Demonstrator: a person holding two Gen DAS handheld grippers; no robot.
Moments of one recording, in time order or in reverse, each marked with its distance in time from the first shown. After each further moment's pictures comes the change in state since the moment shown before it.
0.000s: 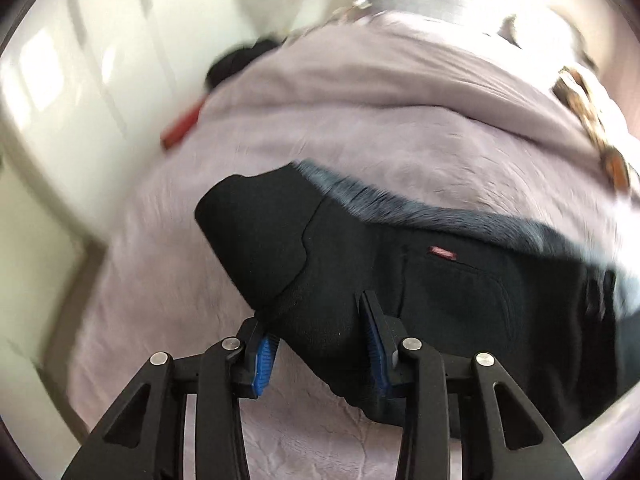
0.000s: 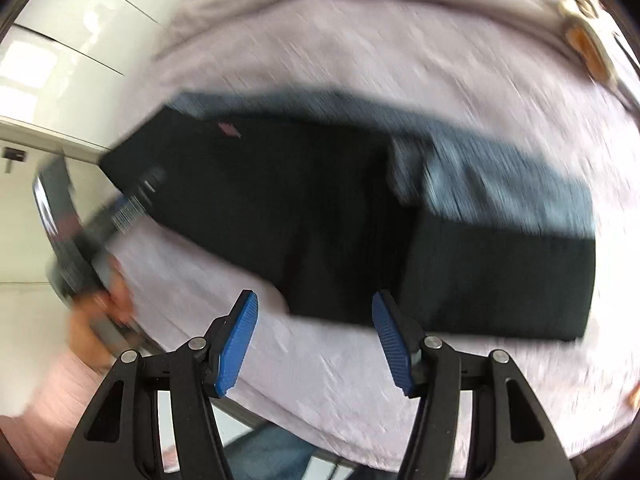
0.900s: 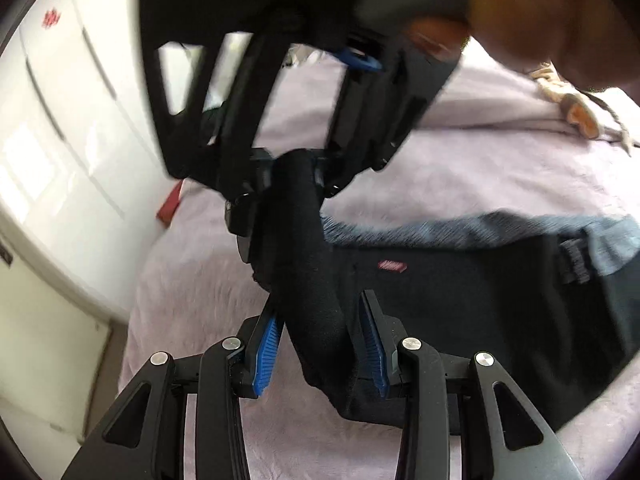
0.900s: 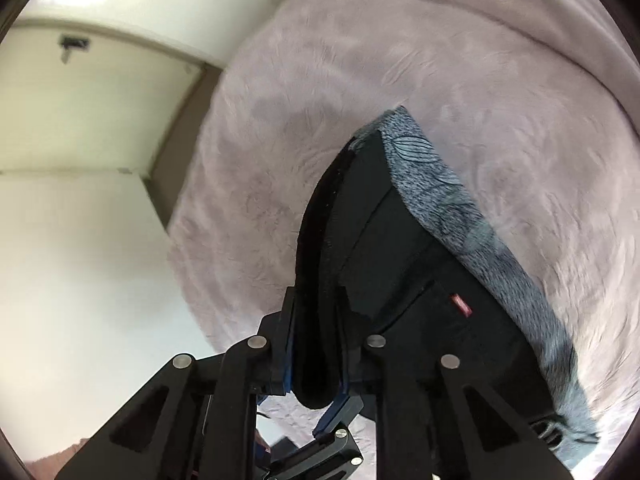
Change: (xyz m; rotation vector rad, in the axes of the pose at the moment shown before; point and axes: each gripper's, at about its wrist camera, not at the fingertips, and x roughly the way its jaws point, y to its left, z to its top) left arm -0.040 -0.055 0.012 0.208 -0.136 0.009; right arm 0.094 0.169 0.164 -0.353 0.298 0.201
